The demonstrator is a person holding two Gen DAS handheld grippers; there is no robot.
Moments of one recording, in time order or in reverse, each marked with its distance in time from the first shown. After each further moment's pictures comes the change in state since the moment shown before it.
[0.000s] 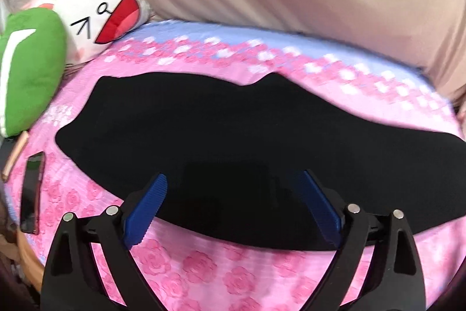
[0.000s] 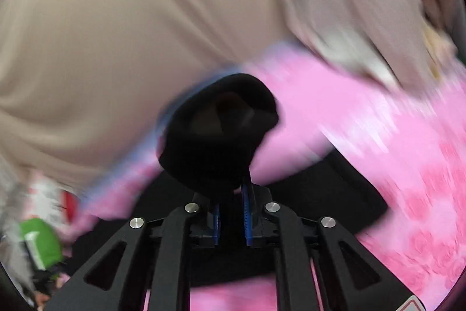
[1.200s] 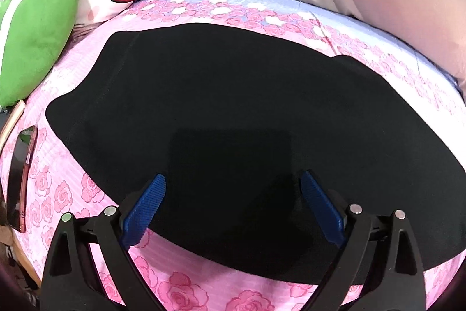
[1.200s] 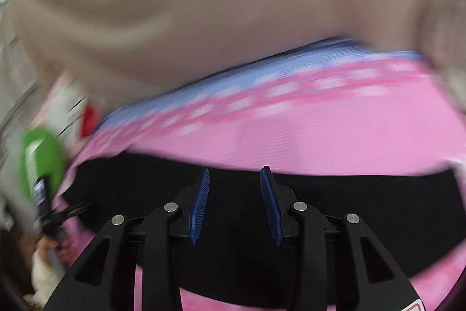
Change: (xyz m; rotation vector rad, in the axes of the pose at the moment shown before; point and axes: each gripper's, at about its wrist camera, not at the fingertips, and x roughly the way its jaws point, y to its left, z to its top) left arm 0.066 0.058 -0.003 -0.108 0.096 0.031; right arm 0.063 0.241 -0.043 -0.464 0.209 0.280
